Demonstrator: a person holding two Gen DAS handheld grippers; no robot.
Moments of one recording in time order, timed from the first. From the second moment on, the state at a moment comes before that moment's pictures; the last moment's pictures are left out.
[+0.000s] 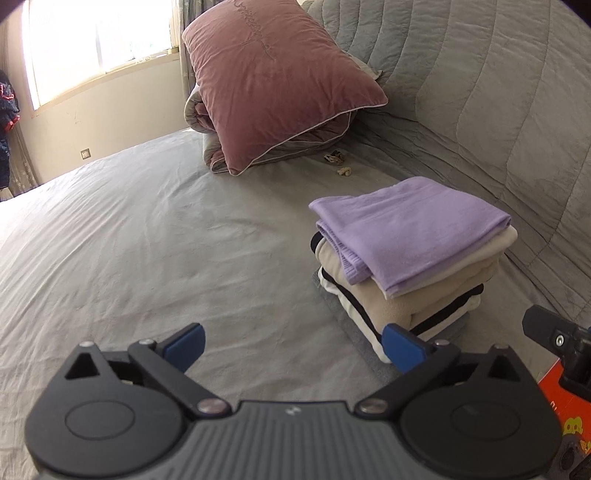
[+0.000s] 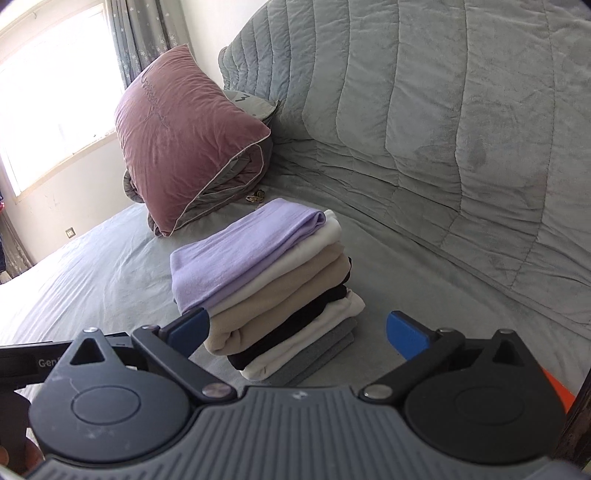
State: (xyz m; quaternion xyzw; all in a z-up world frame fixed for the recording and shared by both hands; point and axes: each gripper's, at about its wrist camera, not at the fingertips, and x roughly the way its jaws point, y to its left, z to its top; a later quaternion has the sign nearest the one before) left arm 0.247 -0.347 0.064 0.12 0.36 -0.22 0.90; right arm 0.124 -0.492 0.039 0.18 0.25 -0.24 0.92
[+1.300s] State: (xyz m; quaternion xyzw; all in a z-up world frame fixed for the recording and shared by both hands) left arm 0.205 -0.341 0.056 0.13 0.39 -0.20 0.89; right arm 0.102 -0.464 0.053 0.10 0.30 -0.22 0.92
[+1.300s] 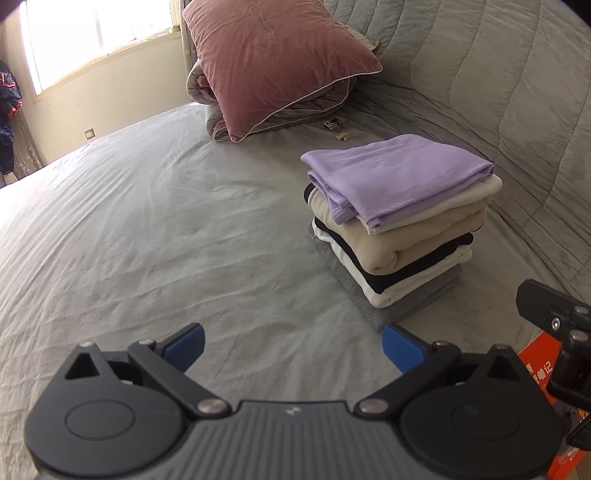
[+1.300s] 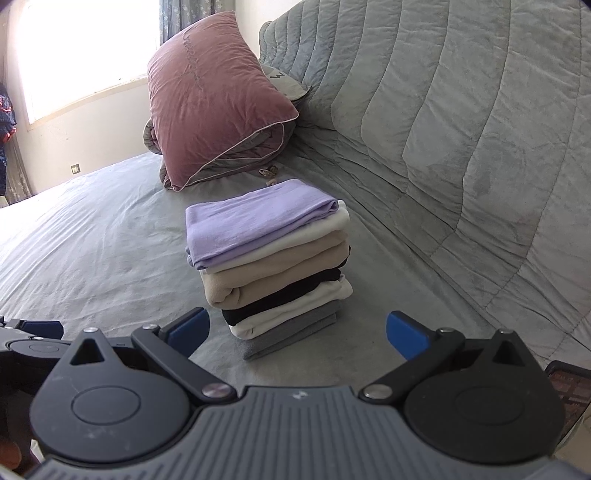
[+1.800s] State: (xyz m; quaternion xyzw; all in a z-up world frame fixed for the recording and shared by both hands) left arm 0.201 -0.346 0.055 0.14 0.39 -0.20 0.89; right arm 0.101 -0.462 0.054 0.10 0.30 -0.21 0.93
